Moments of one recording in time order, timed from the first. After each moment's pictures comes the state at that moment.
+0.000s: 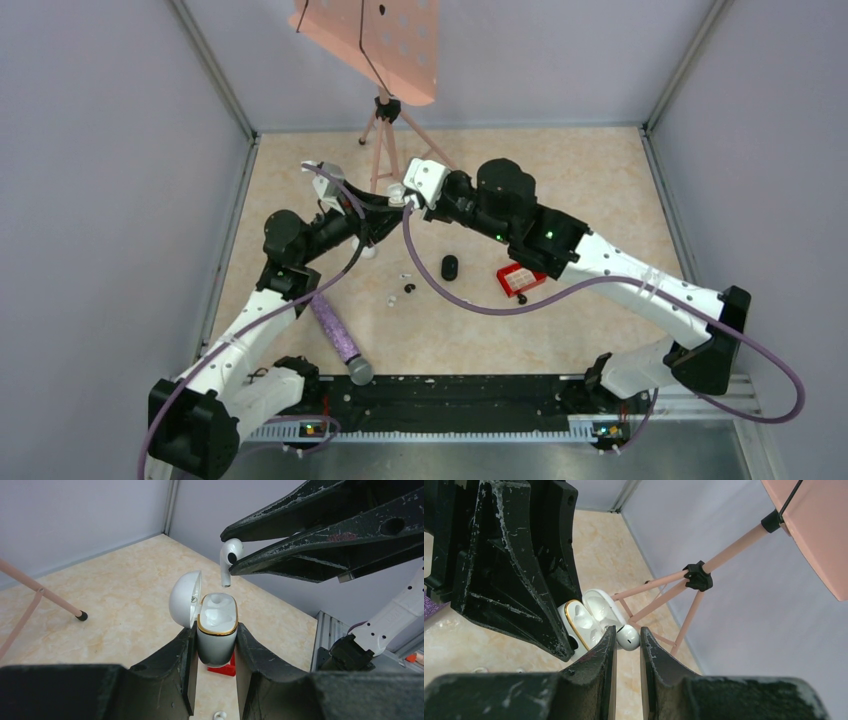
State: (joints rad) left arm -0.32 0.97 0.66 0.58 0.71 -0.48; right arm 1.00 1.37 1.41 -0.16 0.03 -0.59
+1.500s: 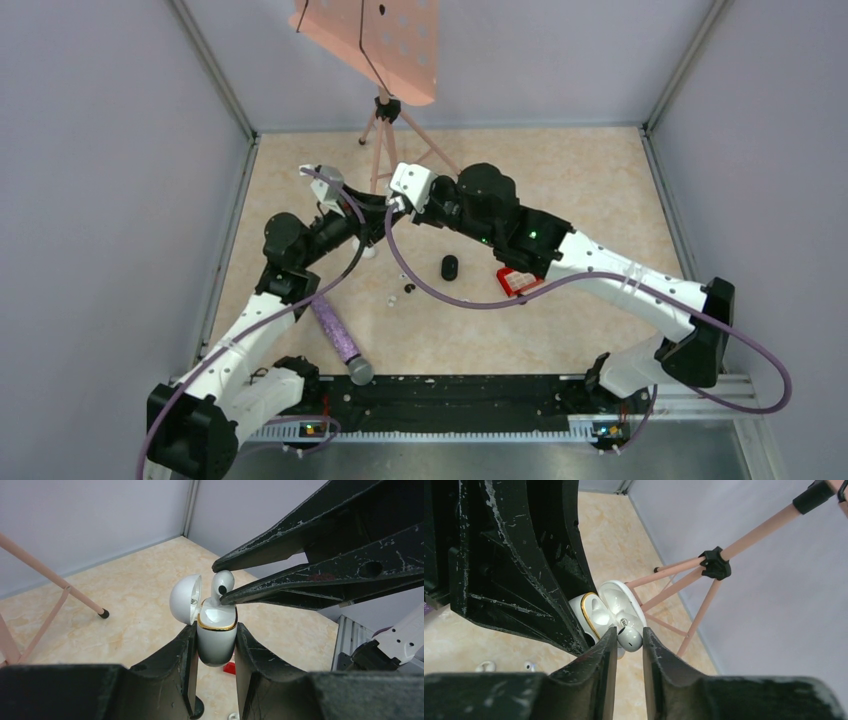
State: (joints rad) left arm -0.32 0.95 0.65 0.55 0.64 -0.42; right arm 1.03 1.42 1.41 -0.15 0.09 -0.57
